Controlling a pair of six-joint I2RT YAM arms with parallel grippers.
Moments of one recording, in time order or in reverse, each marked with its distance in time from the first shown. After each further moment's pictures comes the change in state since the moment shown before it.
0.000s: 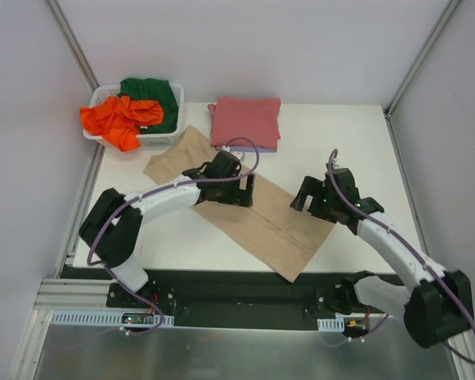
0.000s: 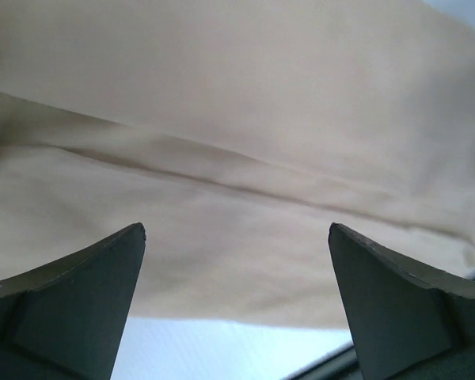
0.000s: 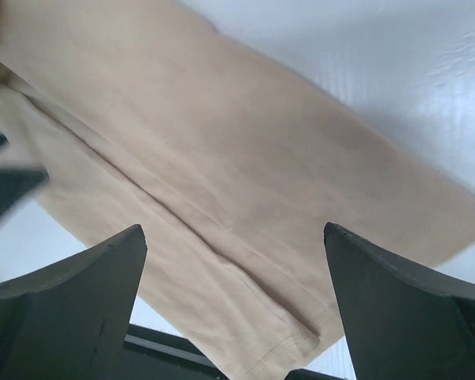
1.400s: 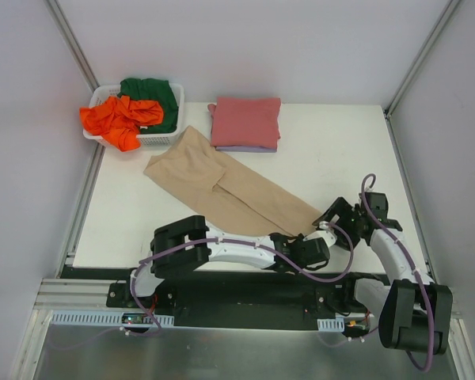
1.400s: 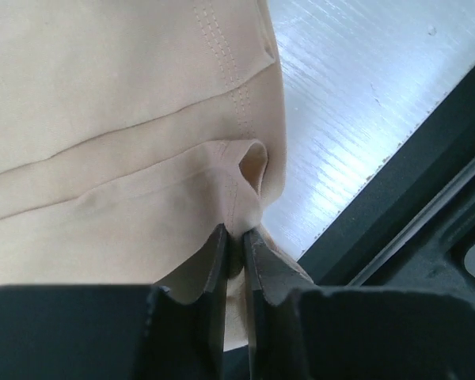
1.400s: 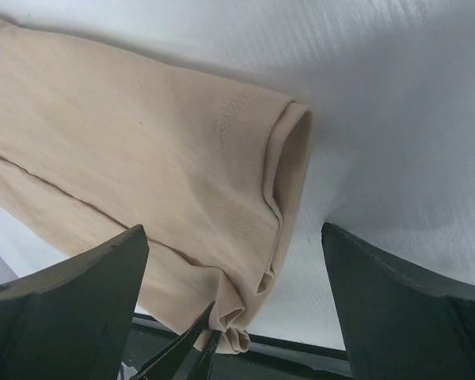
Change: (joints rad) left arm -0.745 0.372 0.338 -0.031 -0.345 0.142; right arm -0.482 -0.144 -0.262 -0.047 -0.282 -0.003
